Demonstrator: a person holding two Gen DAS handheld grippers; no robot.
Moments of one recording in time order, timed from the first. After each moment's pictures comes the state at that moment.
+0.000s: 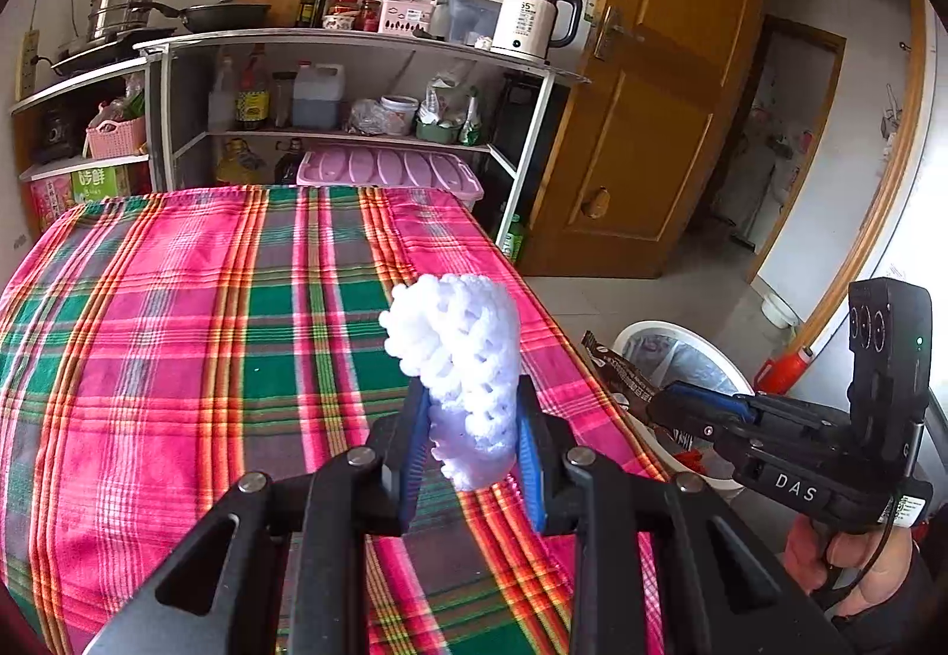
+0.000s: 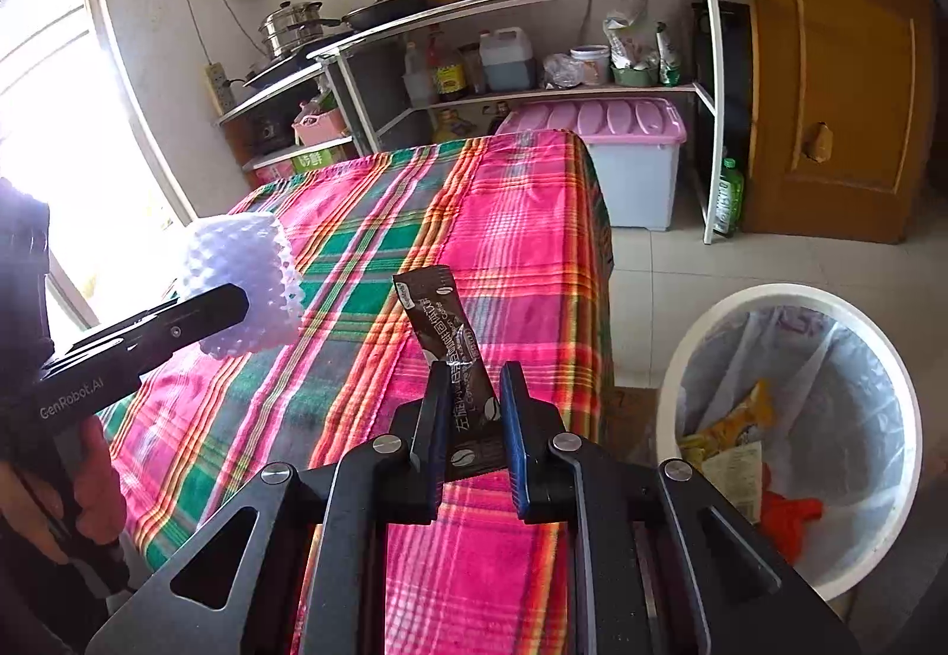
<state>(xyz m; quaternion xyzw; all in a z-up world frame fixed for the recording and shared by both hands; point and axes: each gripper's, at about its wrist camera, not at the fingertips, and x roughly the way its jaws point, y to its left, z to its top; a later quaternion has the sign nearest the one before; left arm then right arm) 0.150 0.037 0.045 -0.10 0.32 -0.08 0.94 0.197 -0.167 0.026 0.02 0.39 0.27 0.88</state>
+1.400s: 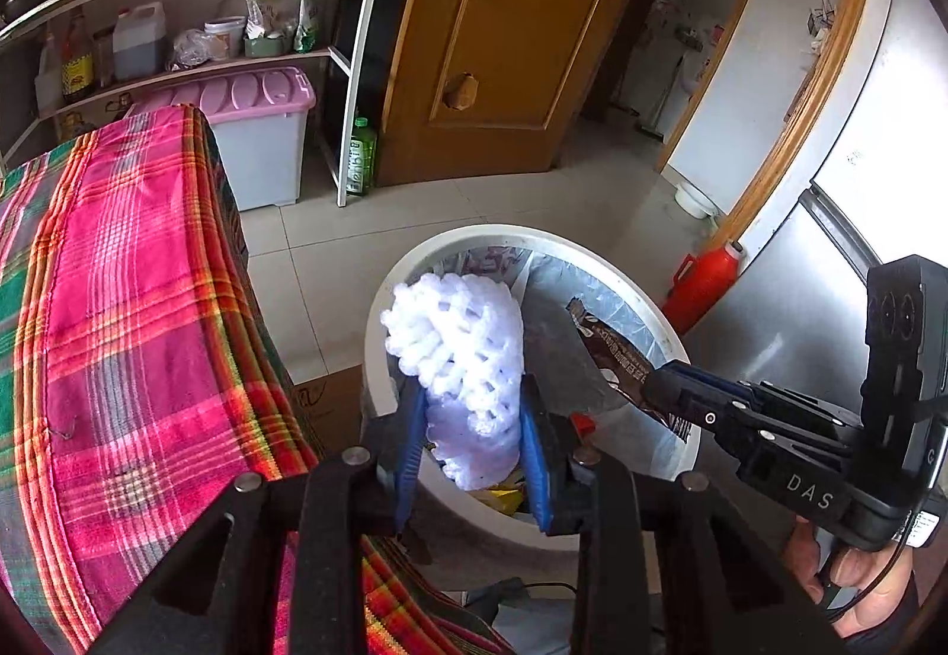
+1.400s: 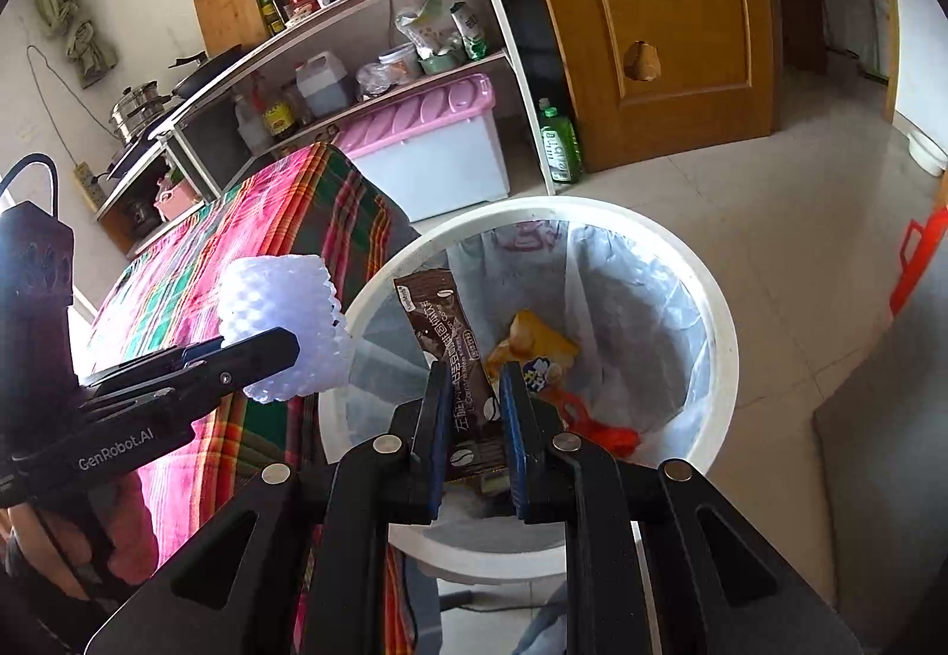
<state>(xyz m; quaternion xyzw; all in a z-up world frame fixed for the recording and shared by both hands) 0.237 -0.149 -0.012 -0.06 0.41 -0.21 0.88 0.217 -0.334 -0.015 0.11 0.42 0.11 0.89</state>
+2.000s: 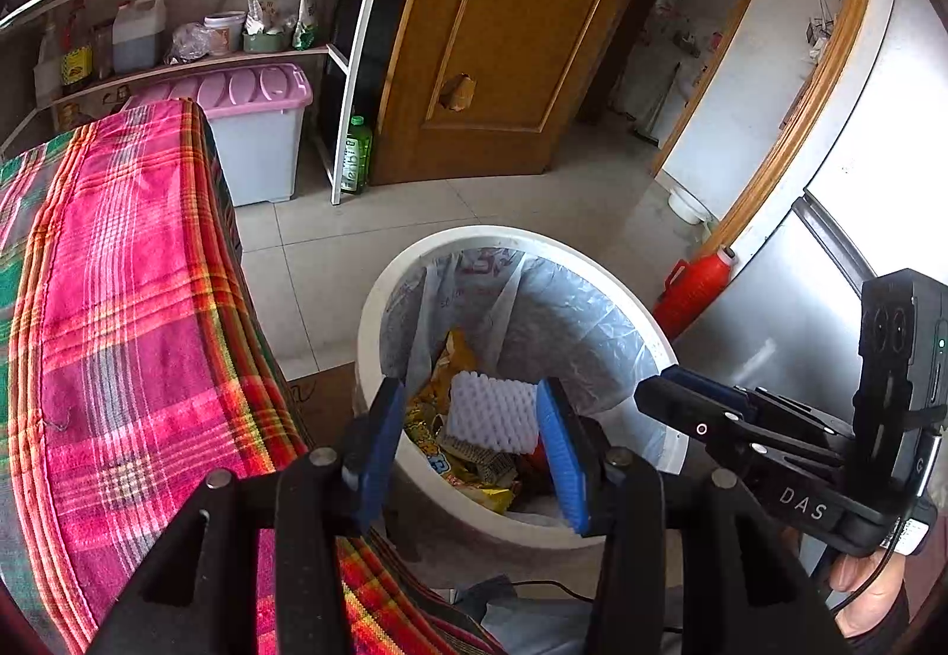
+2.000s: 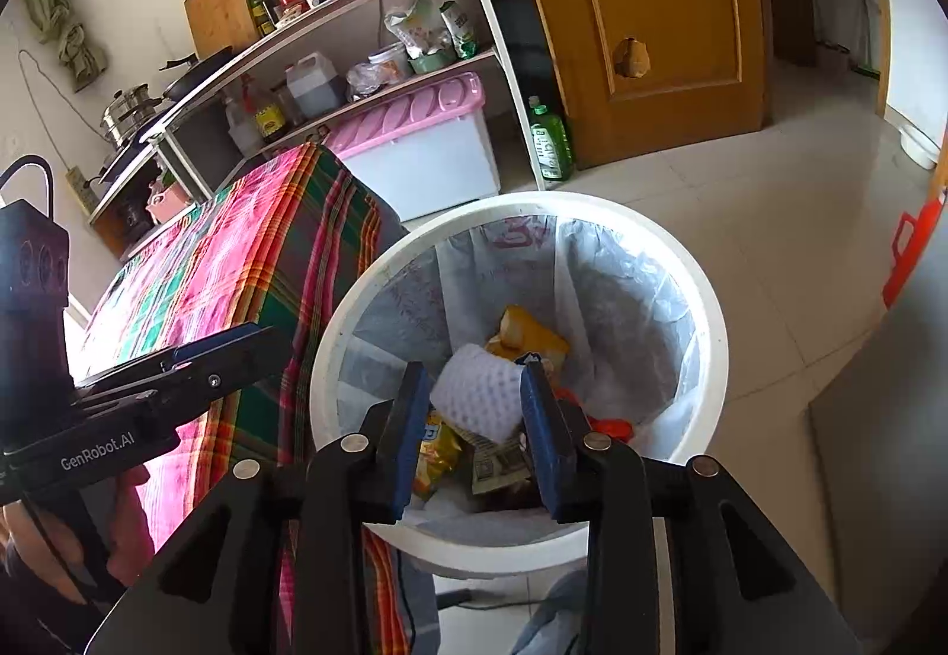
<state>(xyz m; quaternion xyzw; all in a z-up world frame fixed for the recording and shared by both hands) 0.233 -0.143 -0.007 -0.07 0.41 -0.22 0.88 0.211 -0.334 -0.011 0.10 0.41 0.10 0.90</state>
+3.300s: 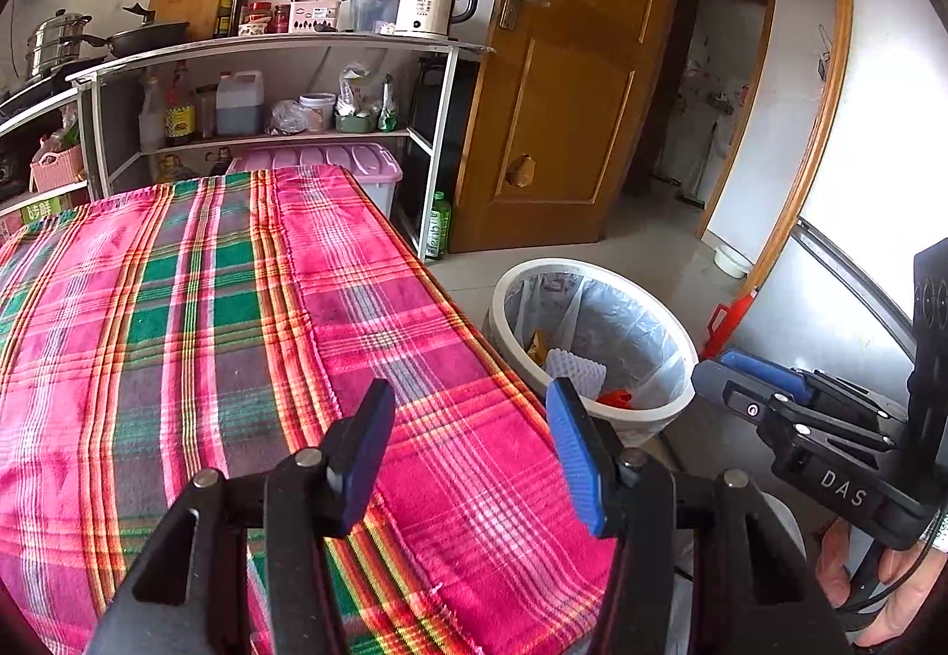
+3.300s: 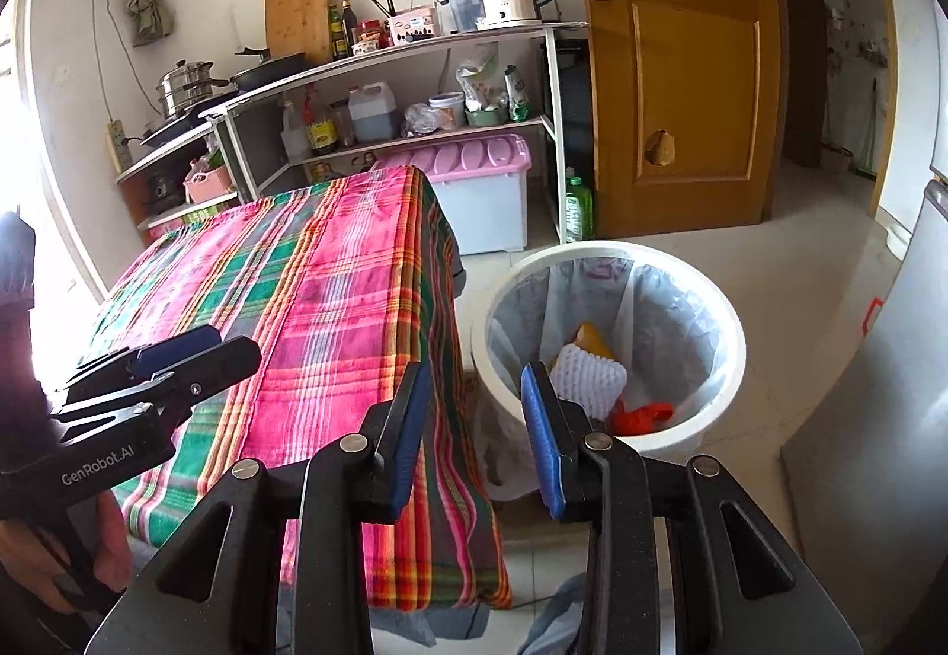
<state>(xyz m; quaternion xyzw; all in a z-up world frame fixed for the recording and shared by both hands) 0.104 -0.050 0.027 -0.06 0.32 -0.14 0.94 0.091 -0.240 0.042 0.02 0.34 0.11 0.94</state>
